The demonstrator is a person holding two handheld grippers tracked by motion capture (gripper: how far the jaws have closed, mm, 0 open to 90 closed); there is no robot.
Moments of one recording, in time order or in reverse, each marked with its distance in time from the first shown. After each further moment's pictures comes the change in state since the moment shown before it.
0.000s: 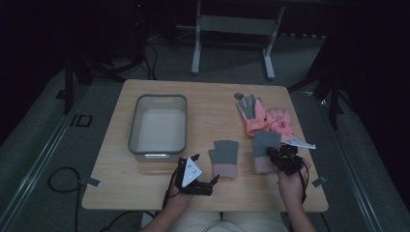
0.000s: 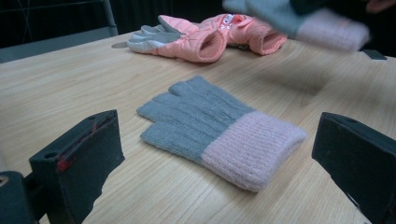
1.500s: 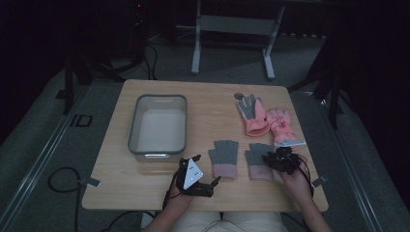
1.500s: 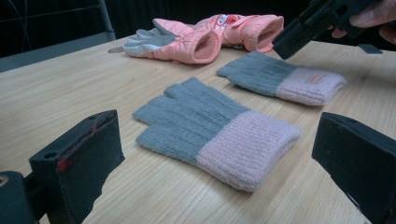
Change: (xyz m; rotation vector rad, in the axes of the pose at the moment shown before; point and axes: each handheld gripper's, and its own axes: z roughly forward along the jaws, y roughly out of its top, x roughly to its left) left arm -0.004 0.000 0.001 -0.004 -0.008 0.030; right arm -0.029 -0.009 0.035 0.162 0.132 -0.260
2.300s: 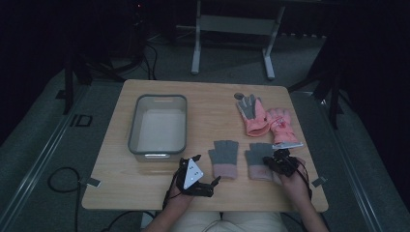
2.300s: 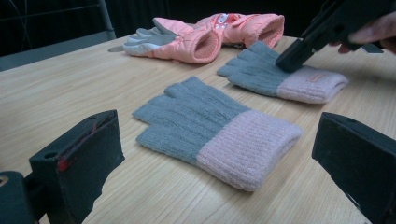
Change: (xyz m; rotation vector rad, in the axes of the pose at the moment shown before) left arm 0.000 0.000 0.000 0.002 0.001 0.001; right arm 0.006 -0.007 0.008 0.058 -0.002 0.021
